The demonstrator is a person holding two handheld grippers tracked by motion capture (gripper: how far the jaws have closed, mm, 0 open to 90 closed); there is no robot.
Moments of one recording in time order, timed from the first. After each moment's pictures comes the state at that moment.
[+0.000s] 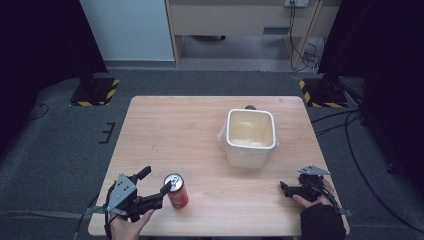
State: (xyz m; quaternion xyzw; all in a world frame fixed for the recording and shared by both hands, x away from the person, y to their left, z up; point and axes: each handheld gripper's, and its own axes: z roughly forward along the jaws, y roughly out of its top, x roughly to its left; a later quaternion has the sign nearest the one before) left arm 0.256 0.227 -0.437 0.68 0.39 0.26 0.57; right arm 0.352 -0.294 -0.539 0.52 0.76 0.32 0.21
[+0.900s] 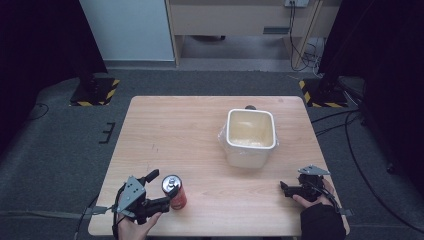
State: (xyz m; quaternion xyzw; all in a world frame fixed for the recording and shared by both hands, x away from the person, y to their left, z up) left arm 0.256 0.212 -0.445 0.69 0.38 0.25 0.56; right arm 0.352 -0.294 -0.539 0.52 0.76 0.32 0.21
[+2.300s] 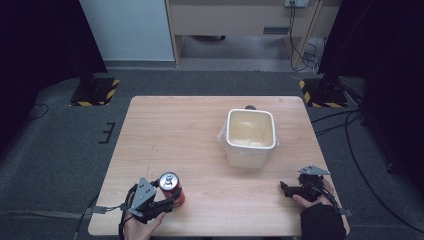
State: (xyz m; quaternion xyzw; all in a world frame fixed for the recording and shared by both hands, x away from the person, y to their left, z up) left arm 0.263 0.207 -0.468 0.74 0.38 0.24 0.50; right arm 0.352 -0.294 -0.539 0.52 0.76 0.32 0.21
